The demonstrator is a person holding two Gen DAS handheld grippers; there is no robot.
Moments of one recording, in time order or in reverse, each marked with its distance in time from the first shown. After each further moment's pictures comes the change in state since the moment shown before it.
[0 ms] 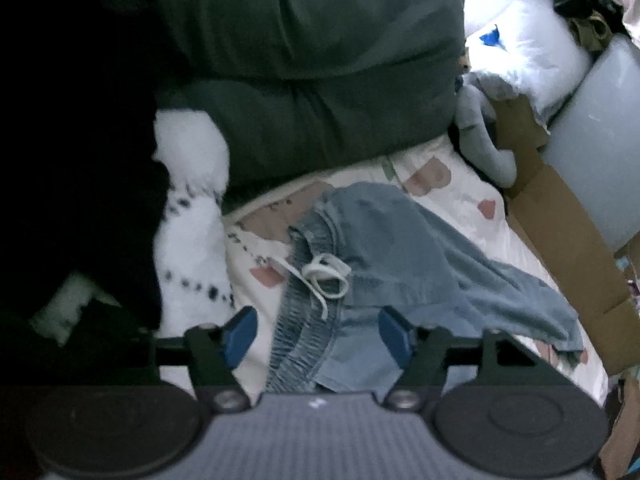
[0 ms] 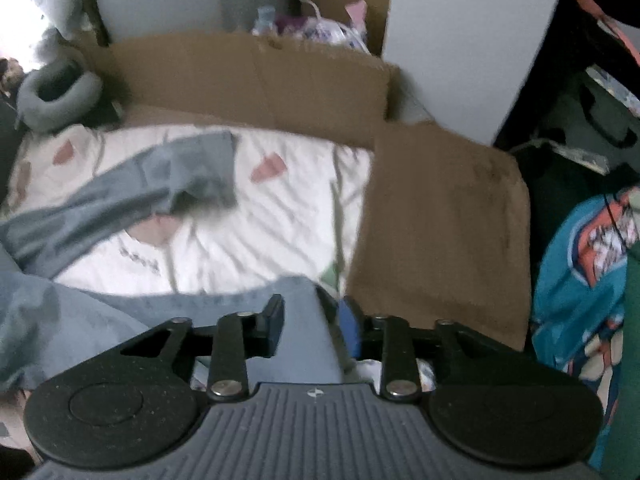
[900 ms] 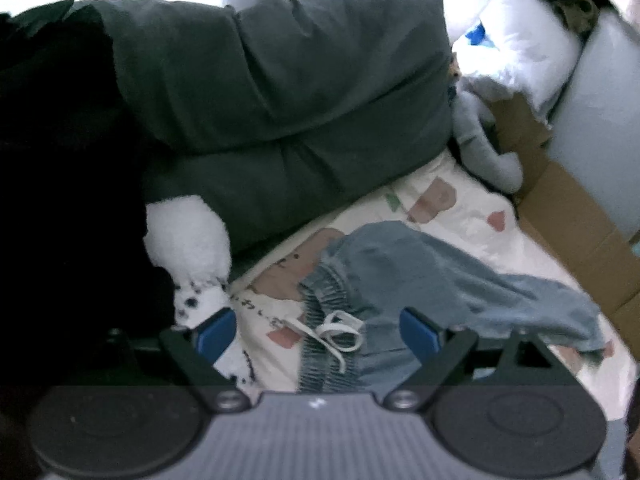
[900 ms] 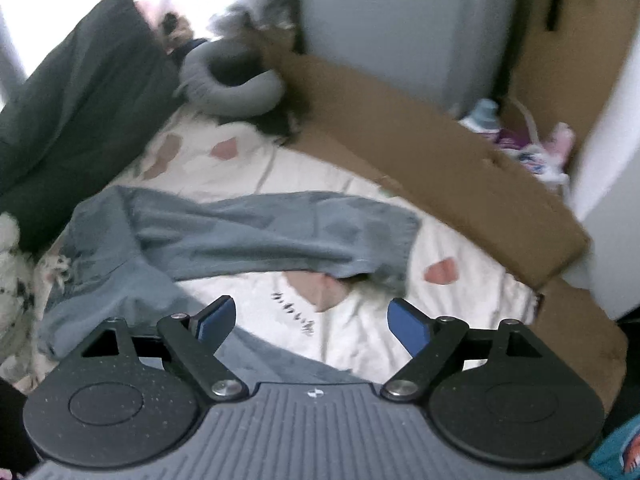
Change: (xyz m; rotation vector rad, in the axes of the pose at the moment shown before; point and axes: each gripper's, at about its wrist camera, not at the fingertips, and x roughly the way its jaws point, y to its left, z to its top) left arm 0.001 -0.035 0.061 0.170 -0.025 0.049; right arm -0.027 0.189 0.080 -0.419 -0.049 0.281
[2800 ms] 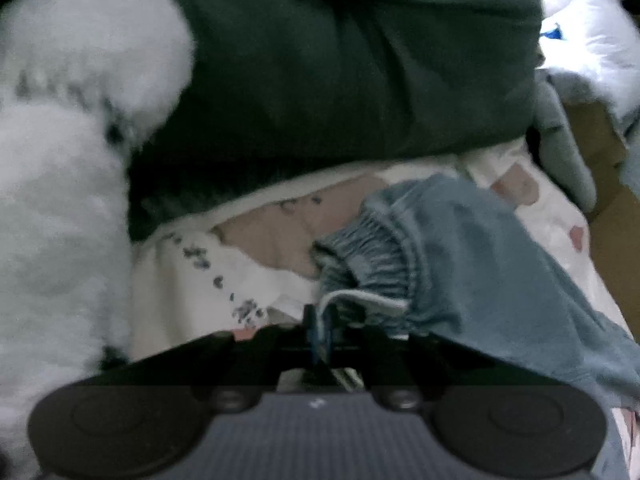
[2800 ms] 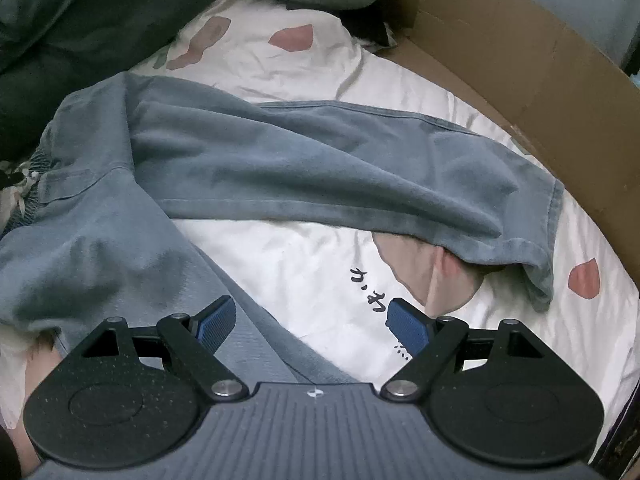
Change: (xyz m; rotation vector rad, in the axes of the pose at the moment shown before) left arm 0.232 0.031 -0.081 -0.229 -0.073 -0.014; right arm 0.238 0.088 -0.039 -0.134 0.142 0.090
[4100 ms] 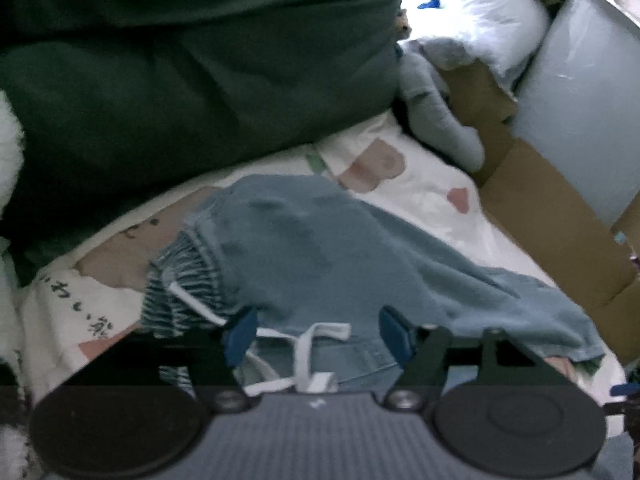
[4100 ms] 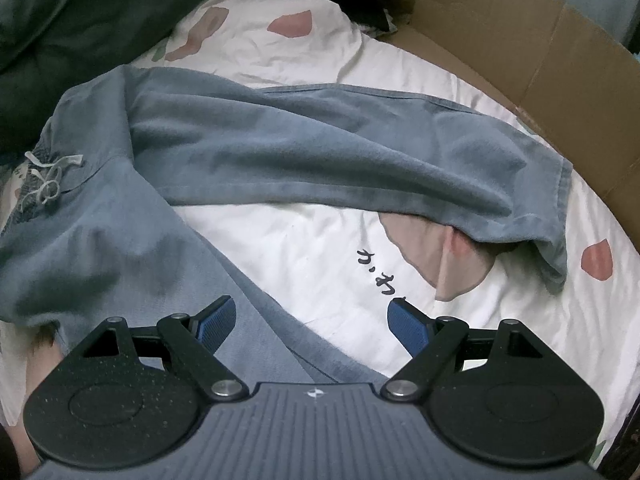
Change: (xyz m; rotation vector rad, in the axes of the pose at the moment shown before) left arm -0.024 -0.097 -0.011 0.162 0.030 -0.191; right arm 0.013 0.000 -0.017 0.025 0.017 0.018
